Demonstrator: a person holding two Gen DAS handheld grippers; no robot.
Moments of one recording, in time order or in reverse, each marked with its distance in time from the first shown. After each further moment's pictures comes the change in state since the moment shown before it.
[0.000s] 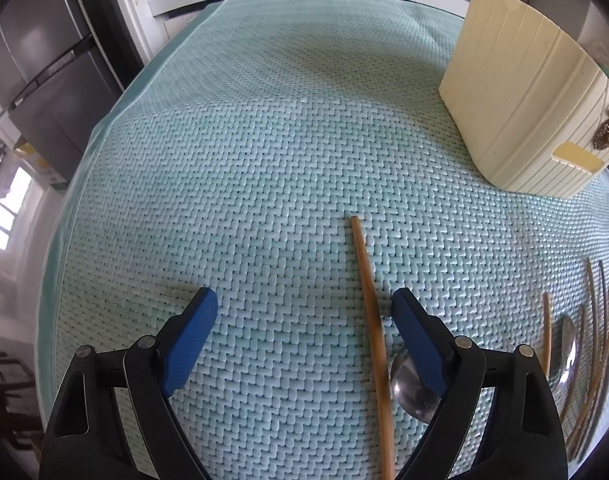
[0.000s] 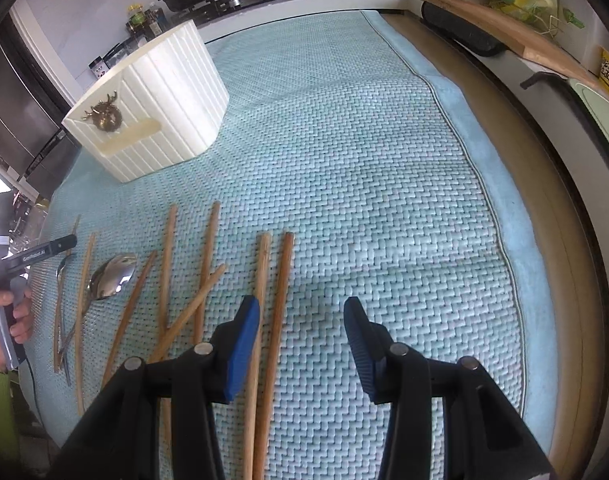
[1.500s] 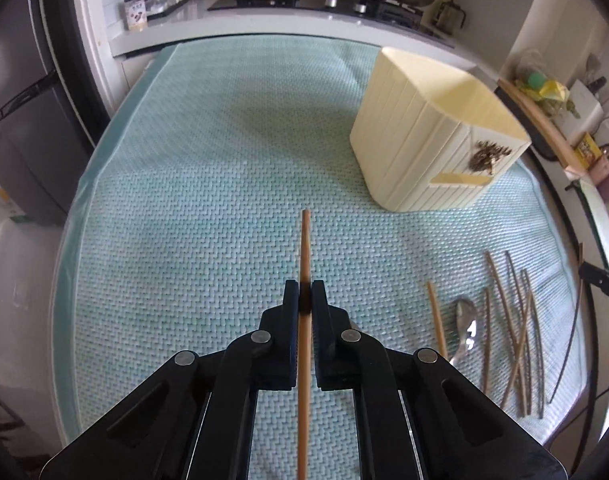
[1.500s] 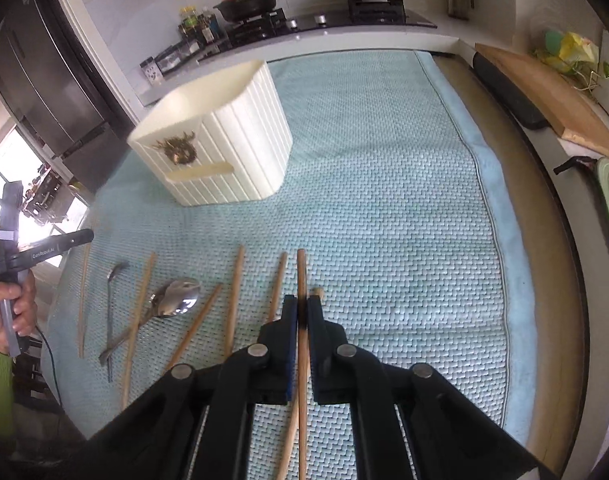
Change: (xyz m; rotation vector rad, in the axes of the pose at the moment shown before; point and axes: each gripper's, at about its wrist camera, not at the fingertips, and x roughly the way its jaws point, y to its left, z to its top) left arm -0.090 -0.004 0.004 0.078 -0.093 -0.216; right arm -0.035 0.041 0.031 -0.117 -0.074 0.109
